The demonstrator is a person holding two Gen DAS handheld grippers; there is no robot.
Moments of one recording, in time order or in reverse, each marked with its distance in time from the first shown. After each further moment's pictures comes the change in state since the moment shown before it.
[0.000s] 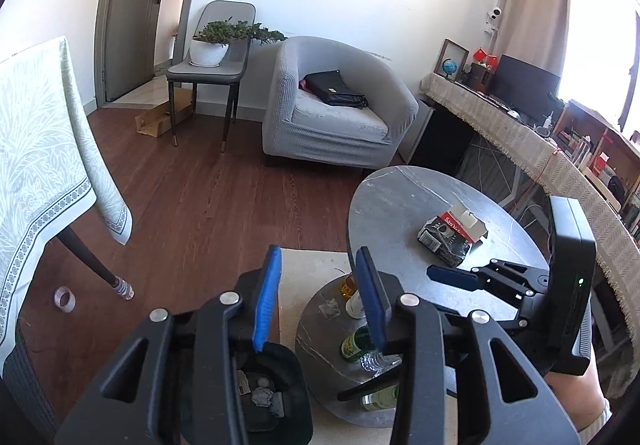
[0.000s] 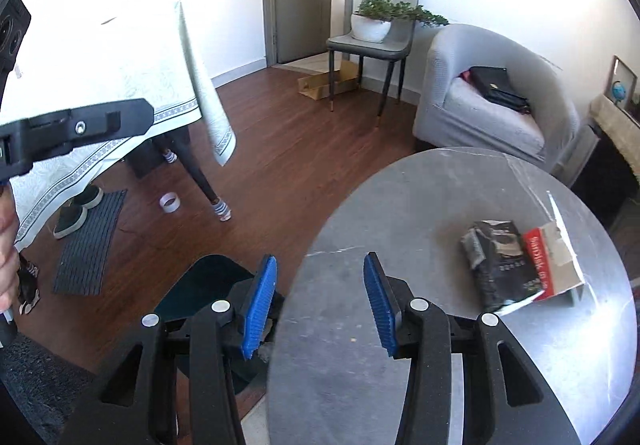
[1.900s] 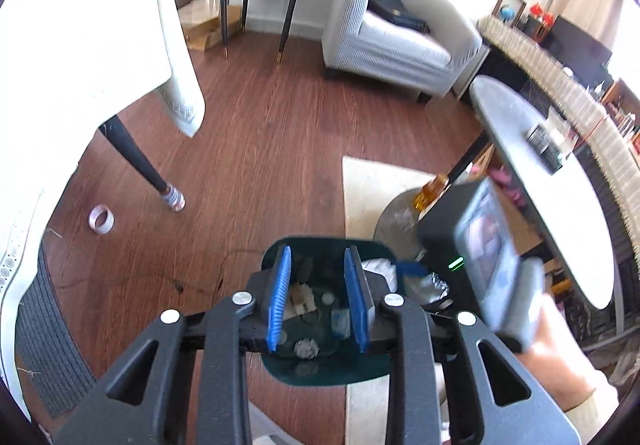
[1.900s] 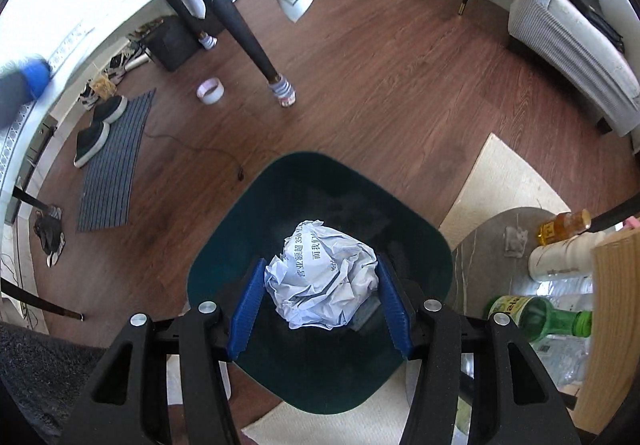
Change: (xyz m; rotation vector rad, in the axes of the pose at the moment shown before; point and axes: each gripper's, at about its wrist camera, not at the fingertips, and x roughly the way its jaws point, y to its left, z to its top) left arm -0.001 0.131 -0.077 -0.090 0.261 0.120; right arm 0.182 0.144 -0.044 -0.042 0.449 0.175
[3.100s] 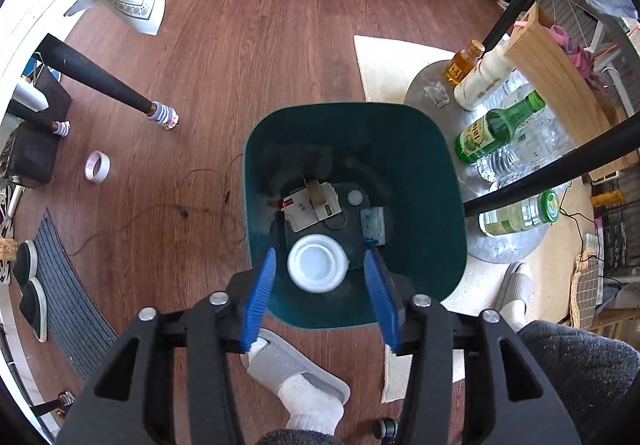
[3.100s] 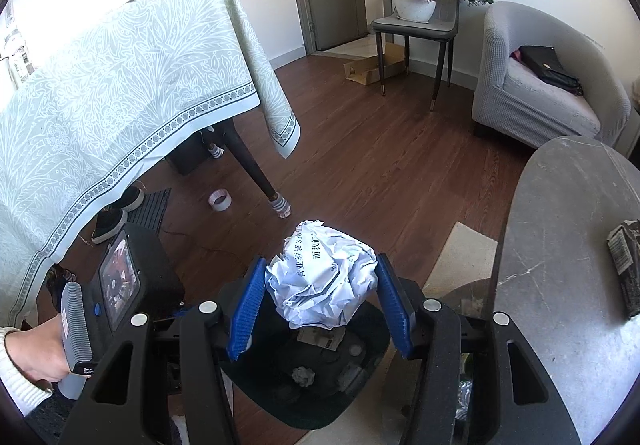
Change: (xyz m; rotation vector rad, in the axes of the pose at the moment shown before) left arm 0.112 -0.011 -0.069 0.129 0.408 0.119; right arm -0.142 -0.035 -0.008 0.037 -0.396 0.009
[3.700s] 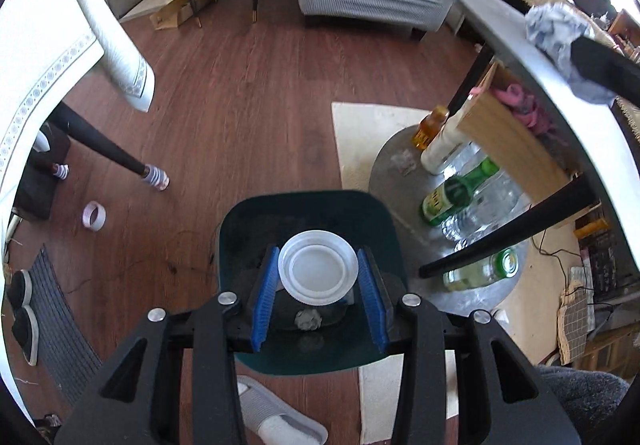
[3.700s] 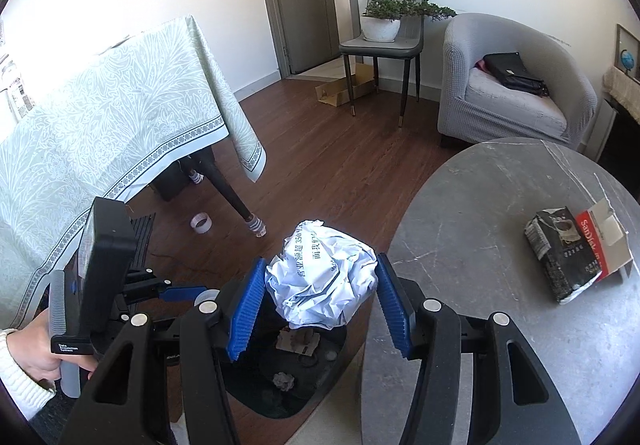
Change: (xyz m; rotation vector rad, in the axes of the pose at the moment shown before) left arm -0.052 -0.038 0.031 0.006 -0.199 -0.033; right arm -0.055 -0.040 -0.005 0.056 -0.085 -0.058
